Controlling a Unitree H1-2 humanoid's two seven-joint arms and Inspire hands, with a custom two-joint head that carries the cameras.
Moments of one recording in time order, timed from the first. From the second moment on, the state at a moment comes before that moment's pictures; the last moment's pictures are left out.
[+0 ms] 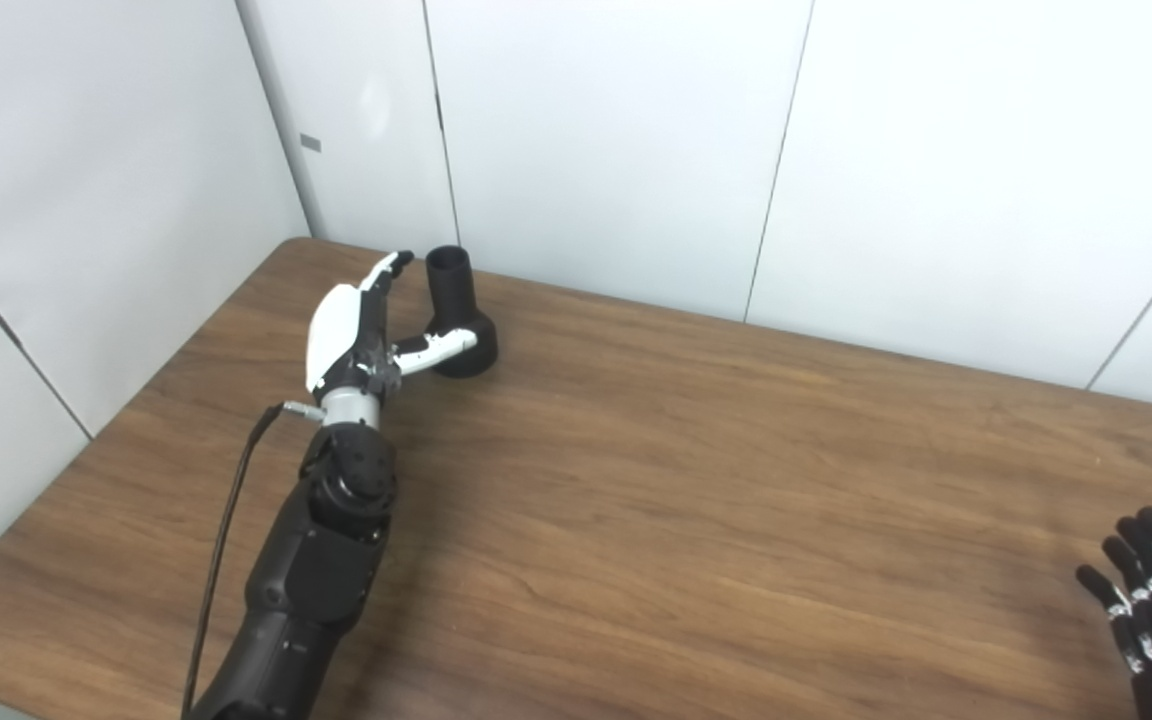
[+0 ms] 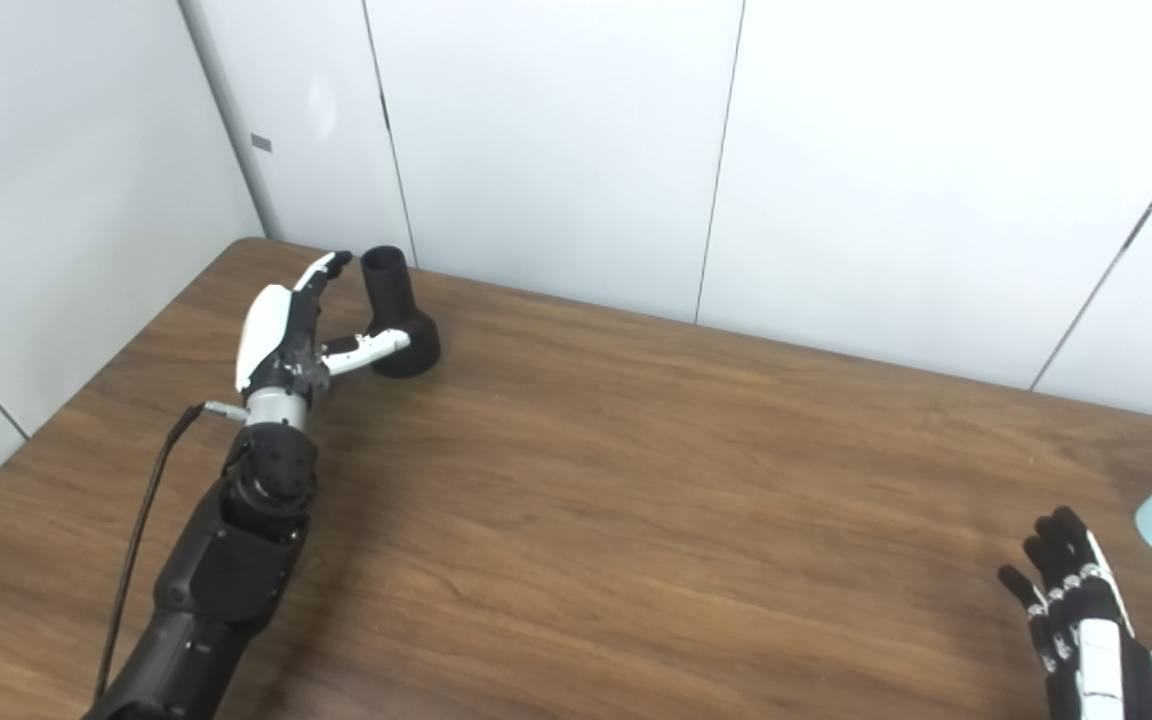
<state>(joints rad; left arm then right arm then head) -0.36 0.36 0.11 0.24 0.46 0.24 0.25 0.04 -0.14 -0.13 -0.03 0.21 -0.12 0.13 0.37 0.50</state>
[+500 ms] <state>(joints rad) -0.41 0.40 0.01 0.28 0.55 0.39 0.21 0.04 -0.15 -0.11 -0.04 0.12 -0.12 0.12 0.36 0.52</state>
